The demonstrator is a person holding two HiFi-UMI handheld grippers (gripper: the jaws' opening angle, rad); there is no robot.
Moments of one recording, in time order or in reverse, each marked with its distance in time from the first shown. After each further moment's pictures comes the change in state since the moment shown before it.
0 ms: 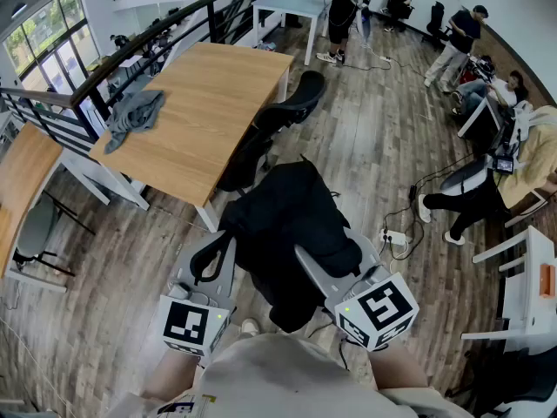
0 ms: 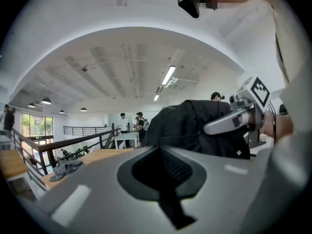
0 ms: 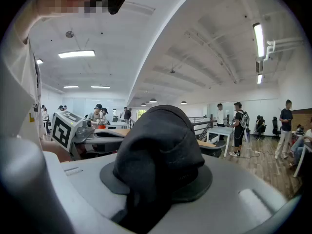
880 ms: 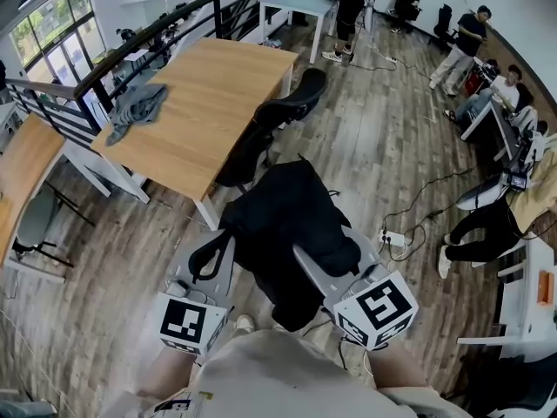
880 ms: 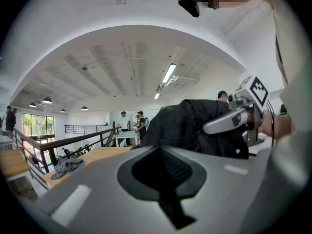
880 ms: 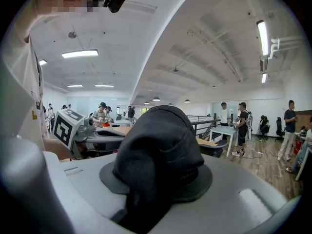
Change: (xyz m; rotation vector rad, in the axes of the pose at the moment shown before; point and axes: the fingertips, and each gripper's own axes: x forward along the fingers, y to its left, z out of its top) left arm -0.001 -0.017 -0.001 0.000 0.018 -0.001; right arm -0.013 -0.003 -0.005 -0.017 0.016 0.029
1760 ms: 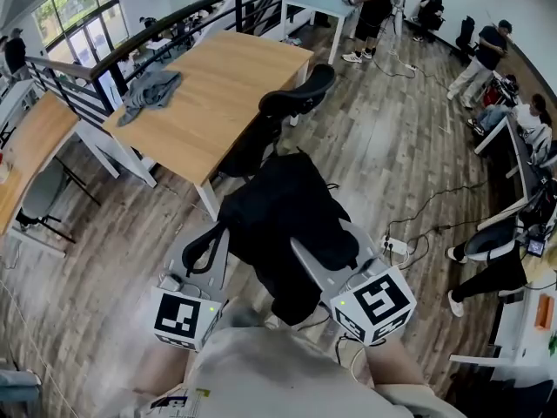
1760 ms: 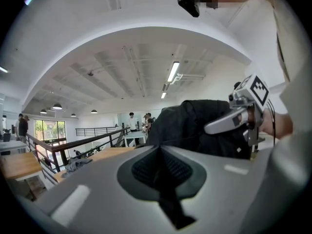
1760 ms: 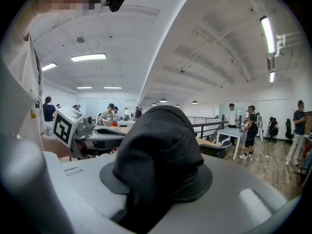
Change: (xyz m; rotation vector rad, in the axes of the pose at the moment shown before) left arm -0.002 -0.046 -0.002 0.012 0.024 0.117; right arm -0.034 -0.021 -0.021 -0.034 -0.020 0.090
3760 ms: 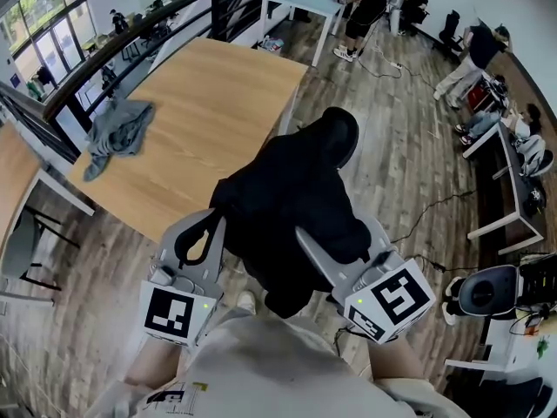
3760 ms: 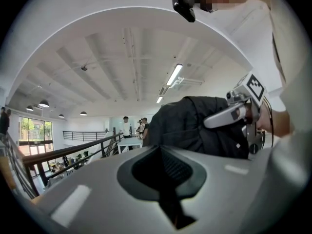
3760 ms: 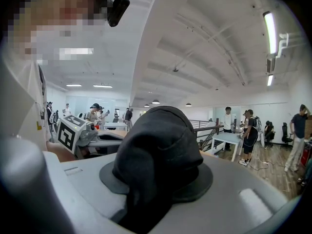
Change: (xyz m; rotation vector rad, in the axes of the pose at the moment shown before) left arm 0.291 0.273 0.023 -0.025 -0.061 -0.115; right arm 0.318 -0.194 0.108 -0.001 -0.021 -0.079
